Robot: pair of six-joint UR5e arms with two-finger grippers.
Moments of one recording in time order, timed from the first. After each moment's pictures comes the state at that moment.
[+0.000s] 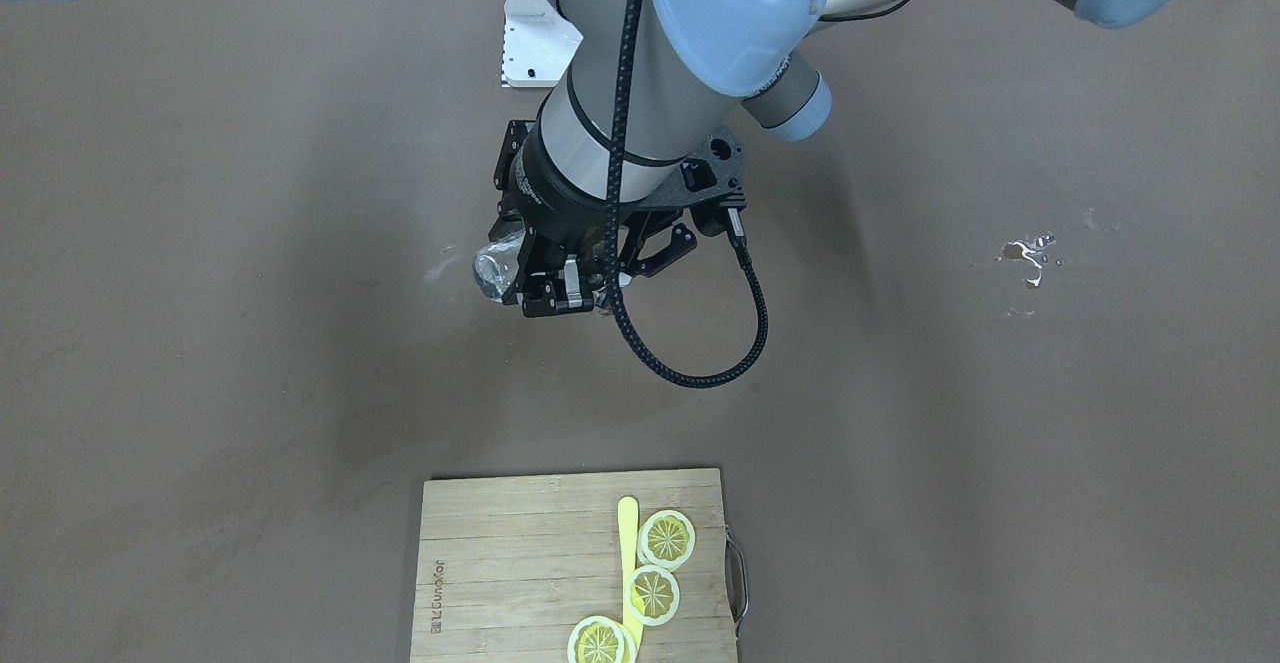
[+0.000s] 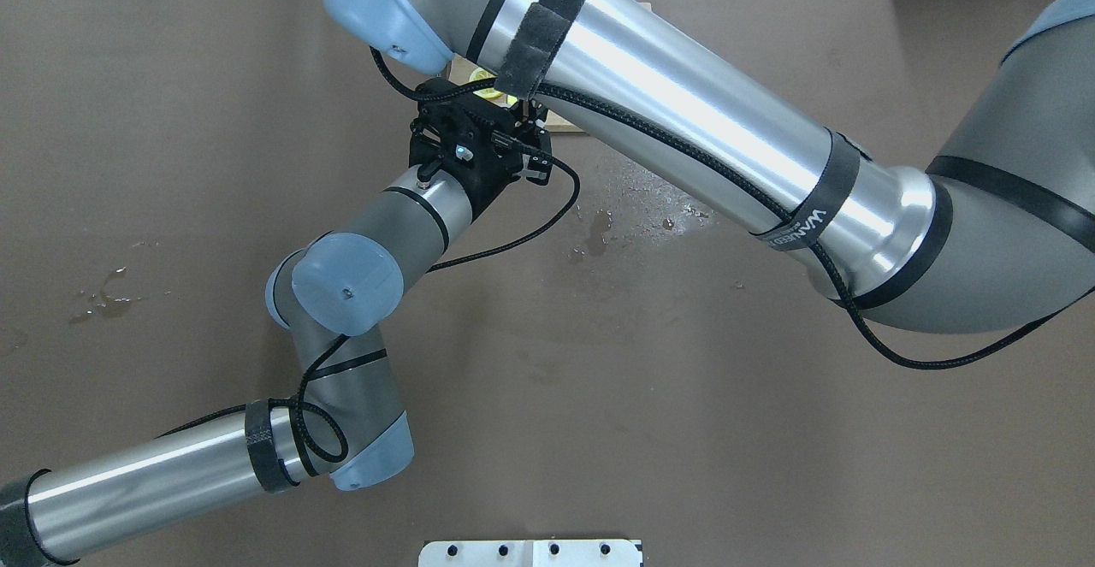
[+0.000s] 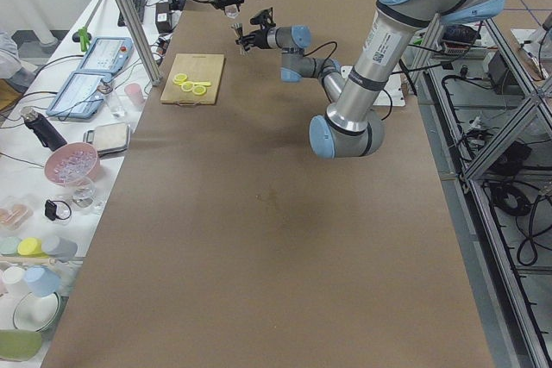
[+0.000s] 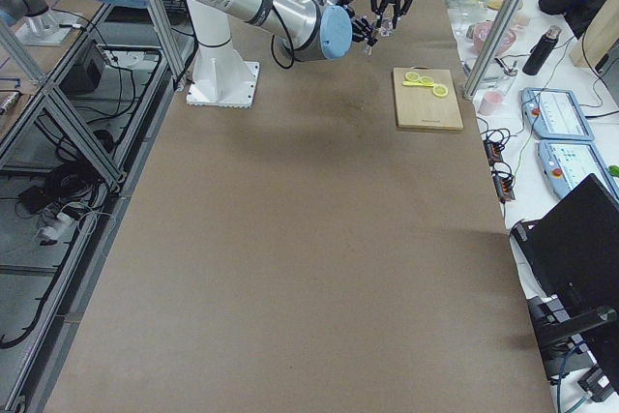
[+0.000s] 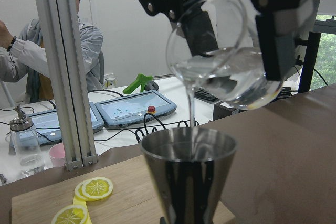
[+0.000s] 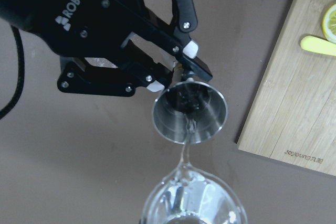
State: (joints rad) left arm -0.45 -2.25 -1.51 -2.60 -1.07 -0.63; right arm 0.81 -0.17 1.16 -2.36 1.87 -1.05
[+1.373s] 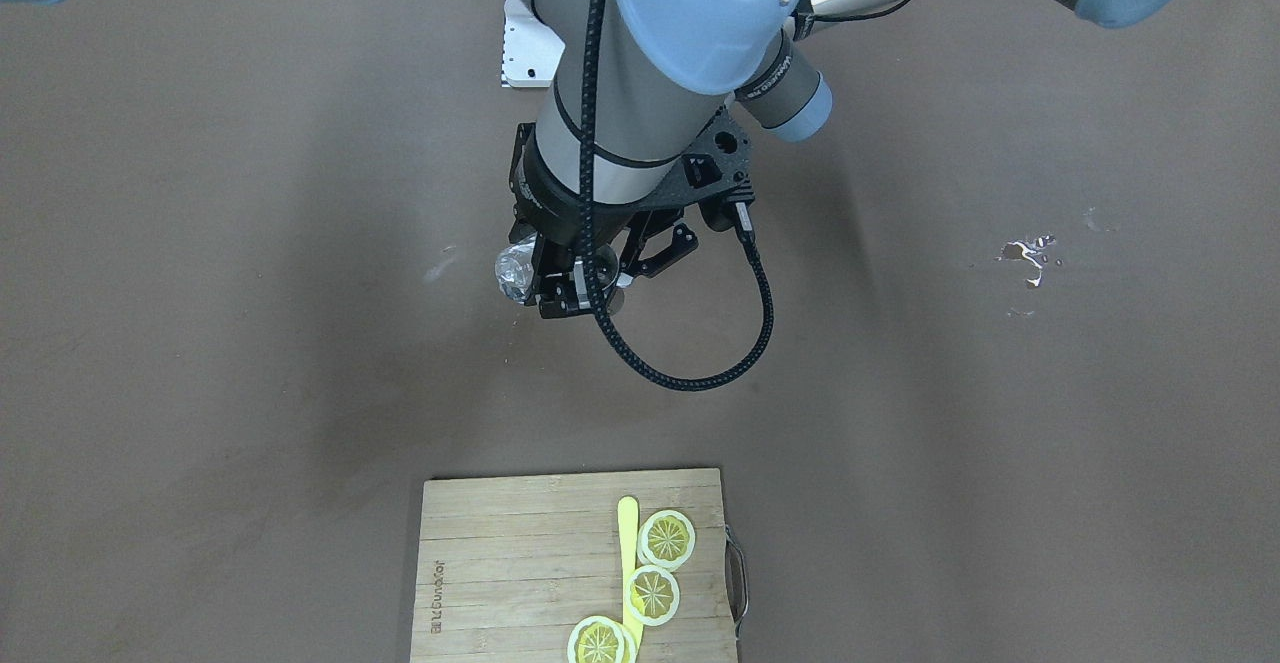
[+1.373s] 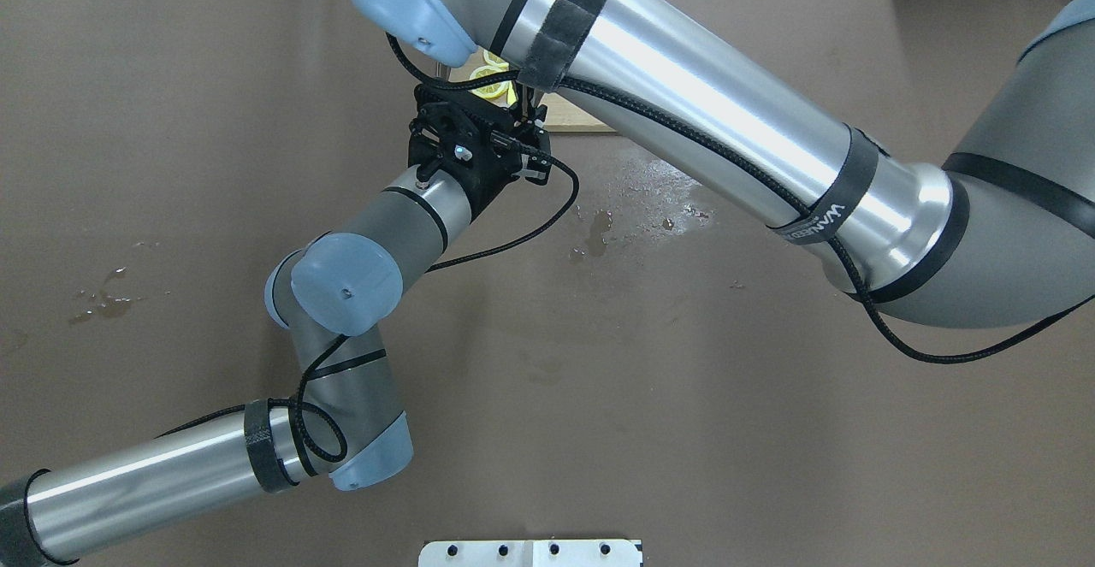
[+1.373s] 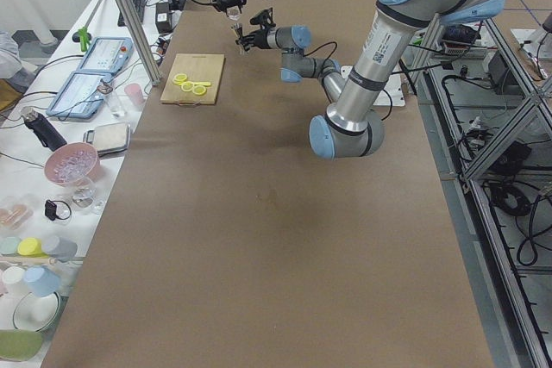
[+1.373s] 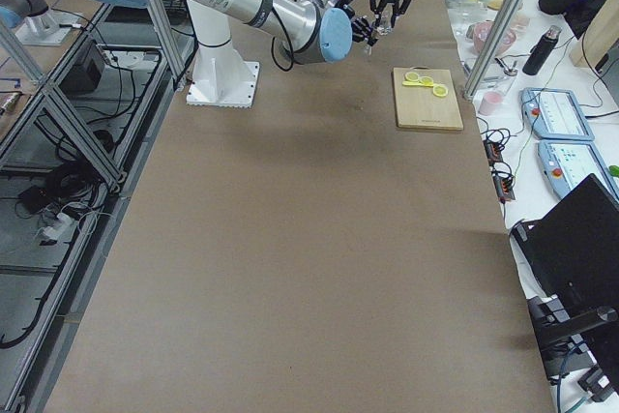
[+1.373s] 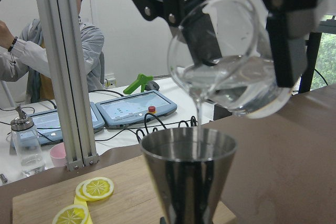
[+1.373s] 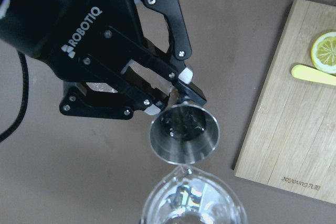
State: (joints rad) left arm -0.45 -2.25 -1.51 -2.60 -1.07 -0.63; right arm 0.84 -0.21 1.20 -2.30 1.98 -1.05
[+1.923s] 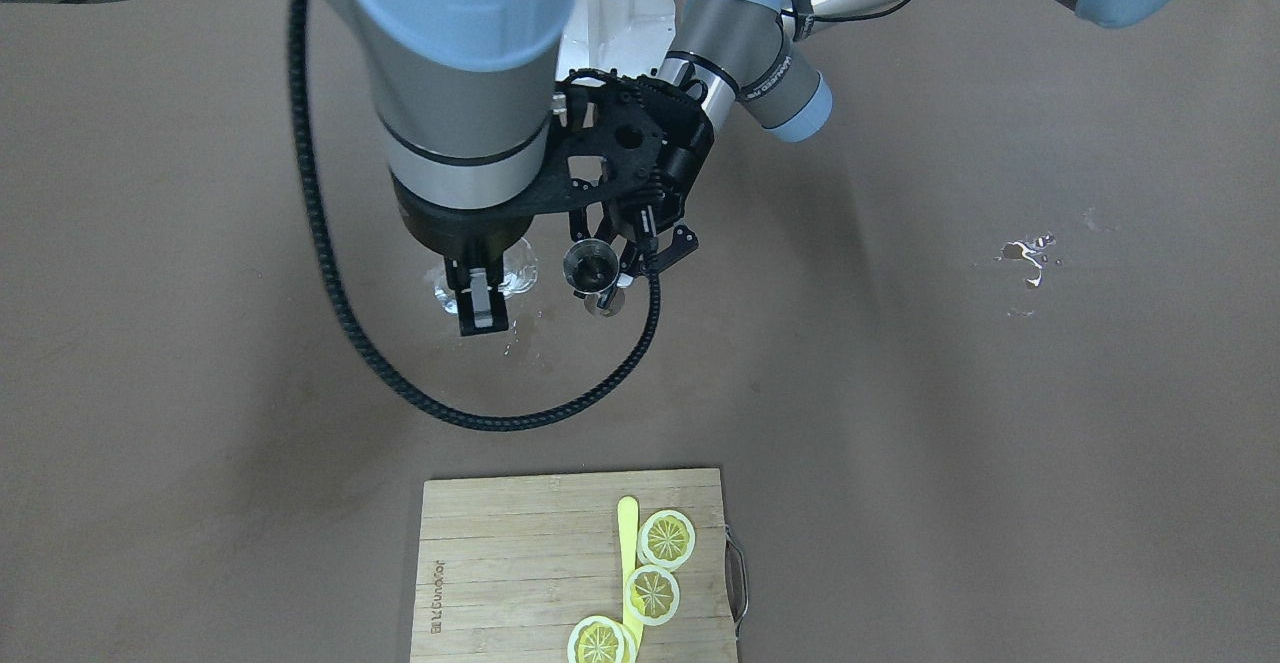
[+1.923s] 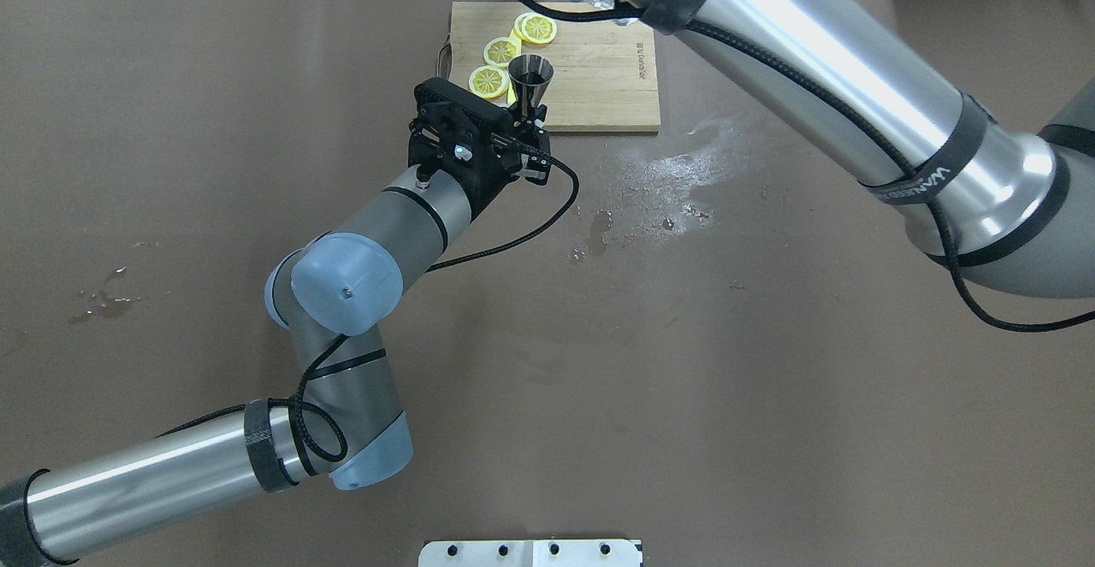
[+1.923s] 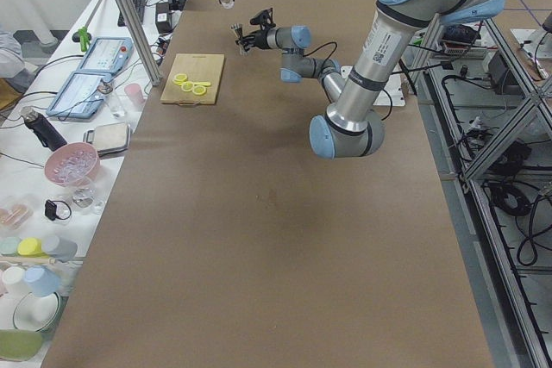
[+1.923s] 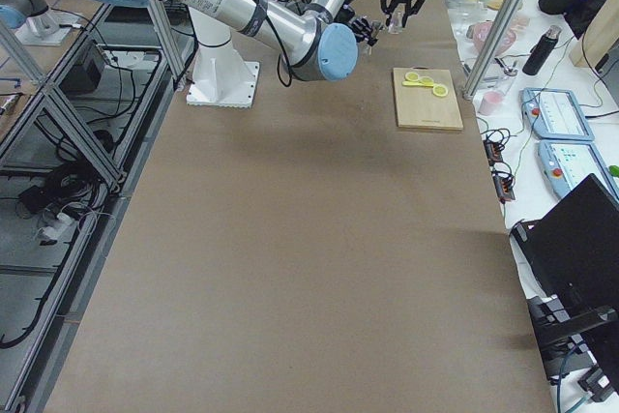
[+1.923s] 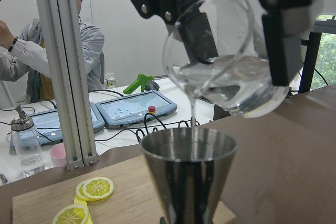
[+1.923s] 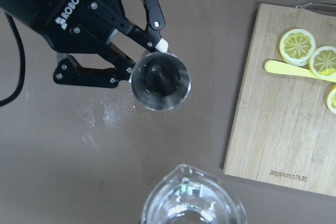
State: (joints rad) left arm -0.45 -2.25 -1.51 -2.60 -1.07 -0.63; right arm 0.96 -0.34 1.37 -2.24 2.14 -1.04
